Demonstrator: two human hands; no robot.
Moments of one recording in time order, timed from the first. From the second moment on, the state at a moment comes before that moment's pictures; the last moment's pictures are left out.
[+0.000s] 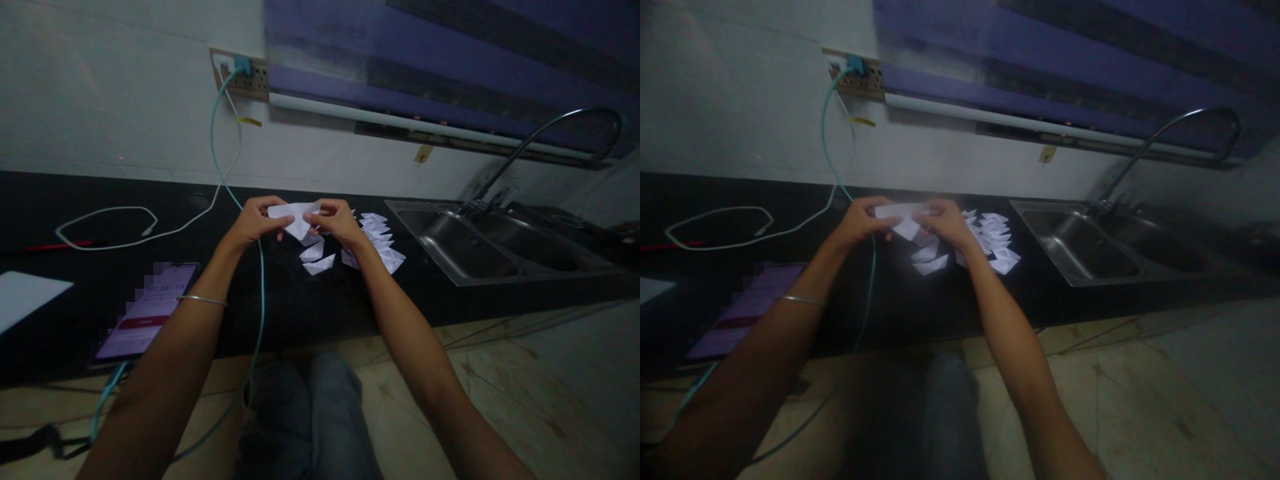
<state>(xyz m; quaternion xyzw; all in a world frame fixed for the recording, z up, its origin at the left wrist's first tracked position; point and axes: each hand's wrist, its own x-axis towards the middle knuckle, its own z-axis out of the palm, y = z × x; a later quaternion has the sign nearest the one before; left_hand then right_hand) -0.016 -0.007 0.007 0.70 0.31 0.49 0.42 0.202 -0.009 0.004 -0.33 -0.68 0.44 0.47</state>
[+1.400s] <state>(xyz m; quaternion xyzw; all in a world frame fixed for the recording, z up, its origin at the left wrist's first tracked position) -0.026 0.011 -0.002 0.64 0.23 0.49 0.54 0.205 0.008 -0.007 -0.33 -0.70 0.35 0.52</state>
